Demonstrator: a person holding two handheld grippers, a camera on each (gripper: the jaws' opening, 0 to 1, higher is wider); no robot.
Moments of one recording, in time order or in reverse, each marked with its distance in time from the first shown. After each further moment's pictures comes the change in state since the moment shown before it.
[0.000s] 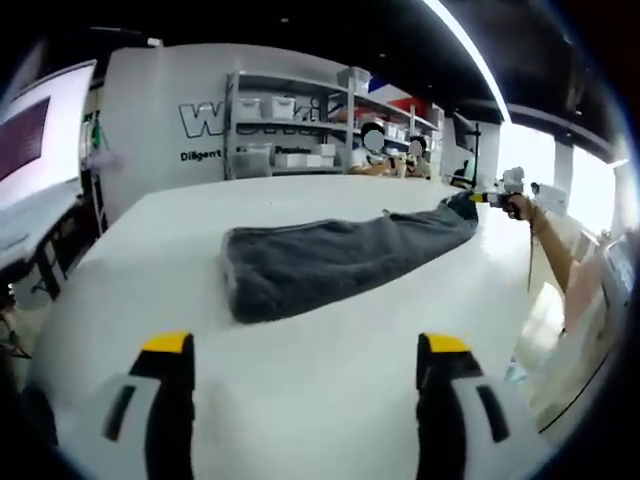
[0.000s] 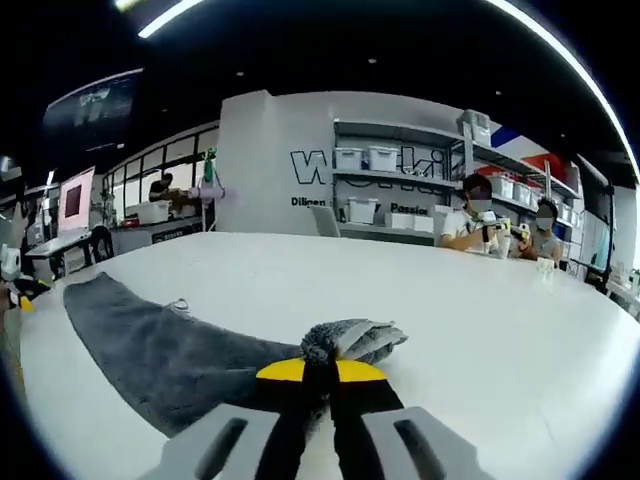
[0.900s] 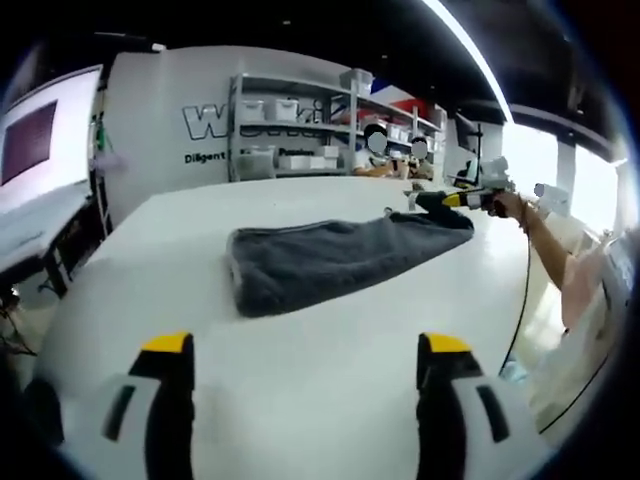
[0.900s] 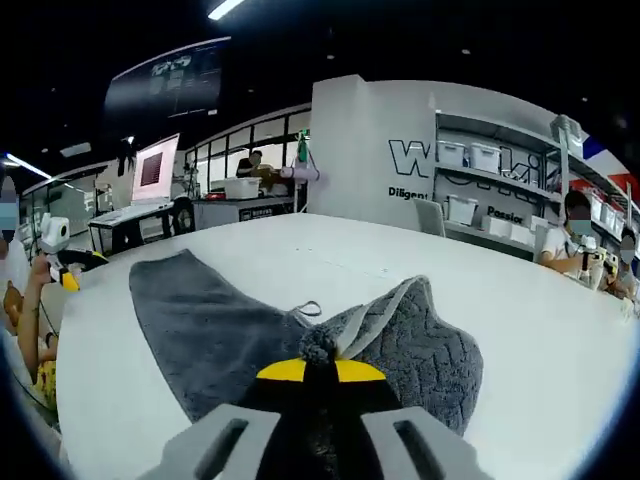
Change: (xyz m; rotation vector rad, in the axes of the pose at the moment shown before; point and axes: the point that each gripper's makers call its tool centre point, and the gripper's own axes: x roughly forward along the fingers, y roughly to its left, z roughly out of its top) left arm -0.014 0.001 0.000 -0.004 -0.012 0.024; right arm 0.053 0.170 0.005 -0.111 0.059 0.369
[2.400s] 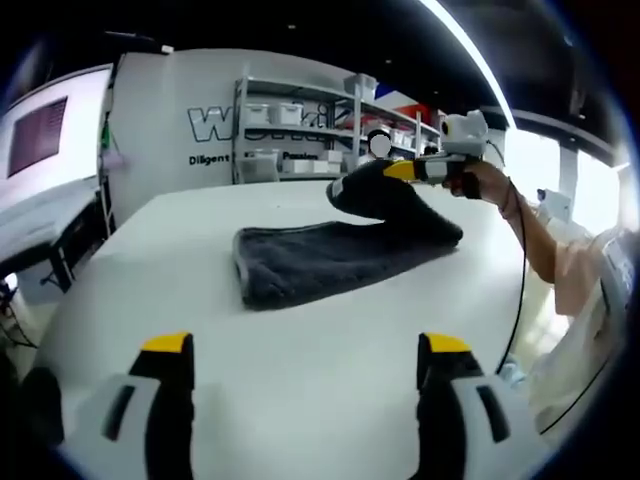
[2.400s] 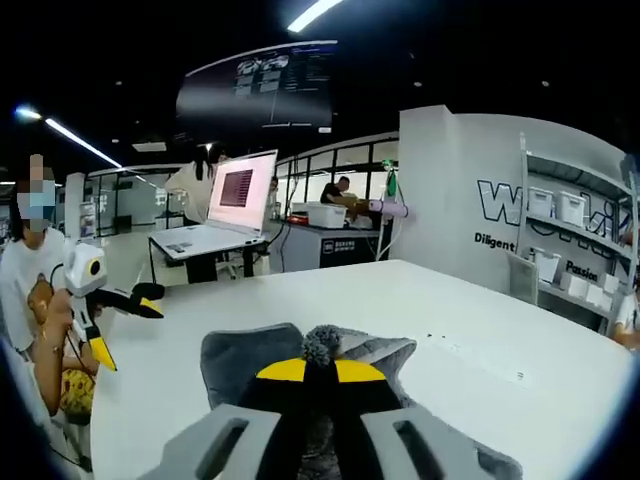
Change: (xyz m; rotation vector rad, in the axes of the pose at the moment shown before) left arm -0.010 0.005 -0.005 -0.019 -0.018 0.014; right arm 0.111 0.206 0.130 -0.160 -0.129 0.314
